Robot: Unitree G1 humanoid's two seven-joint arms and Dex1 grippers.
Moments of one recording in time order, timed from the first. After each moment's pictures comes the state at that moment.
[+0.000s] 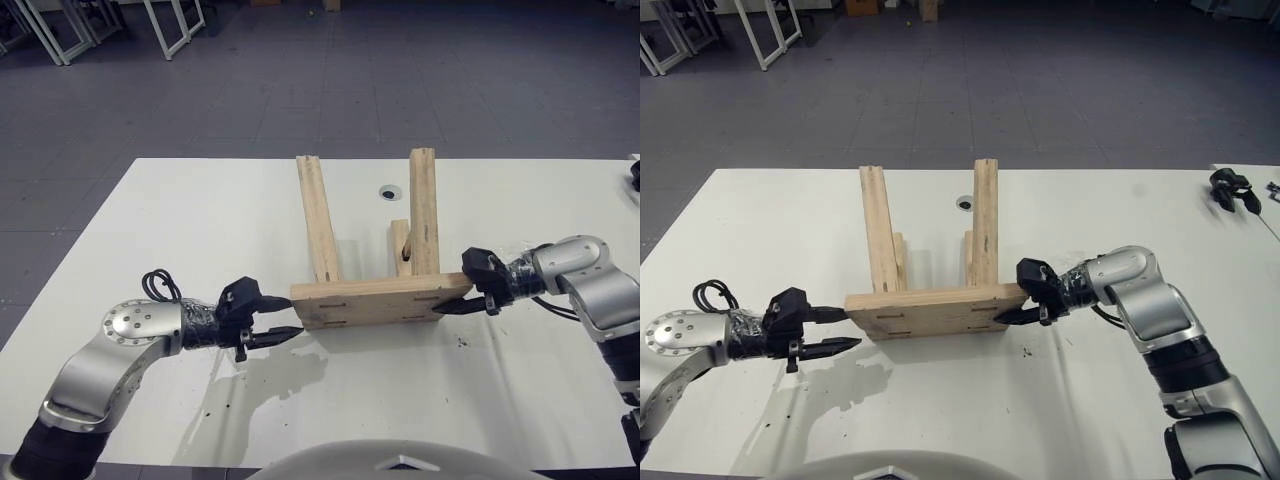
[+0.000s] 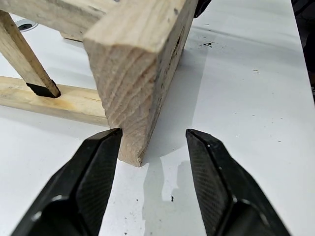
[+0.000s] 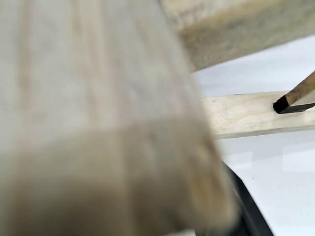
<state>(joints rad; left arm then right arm) 0.11 0.84 -0.01 -0.47 -0.45 0.53 -1.00 -0.37 -0.81 0.26 -0.03 0.20 0.44 1.40</state>
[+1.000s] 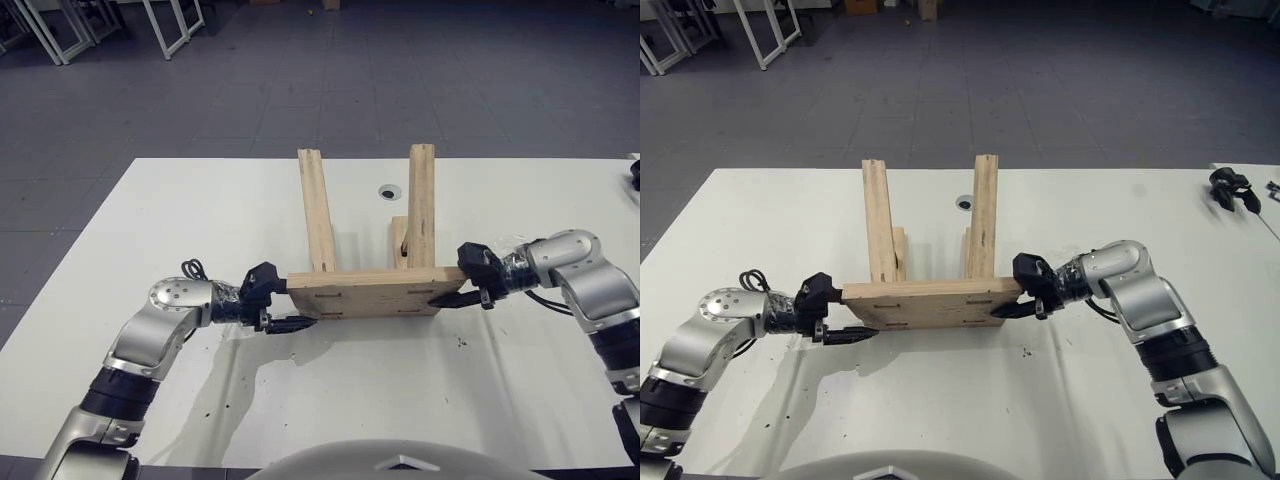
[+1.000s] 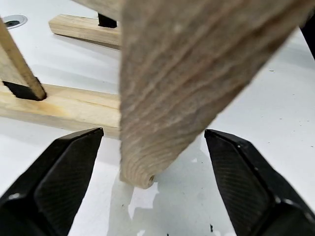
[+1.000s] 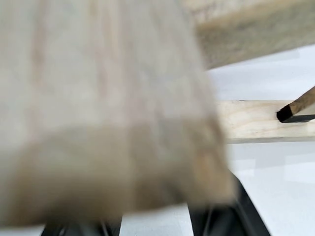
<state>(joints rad) -0.13 0.71 -0.17 -0.07 -0.38 0.37 -1.17 -0.43 -0.77 0.29 0.07 0.20 0.38 1.41</state>
